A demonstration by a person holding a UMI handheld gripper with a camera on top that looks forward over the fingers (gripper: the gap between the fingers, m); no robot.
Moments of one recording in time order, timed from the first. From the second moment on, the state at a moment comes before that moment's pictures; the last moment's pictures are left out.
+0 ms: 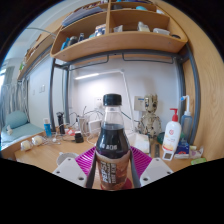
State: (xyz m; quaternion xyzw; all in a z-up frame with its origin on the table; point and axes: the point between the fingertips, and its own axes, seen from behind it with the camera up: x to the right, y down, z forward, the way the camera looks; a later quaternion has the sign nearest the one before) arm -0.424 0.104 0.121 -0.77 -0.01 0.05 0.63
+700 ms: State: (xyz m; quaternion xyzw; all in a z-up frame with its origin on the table) arm -0.377 -0.001 0.146 -0.76 0.08 -0.06 0.64
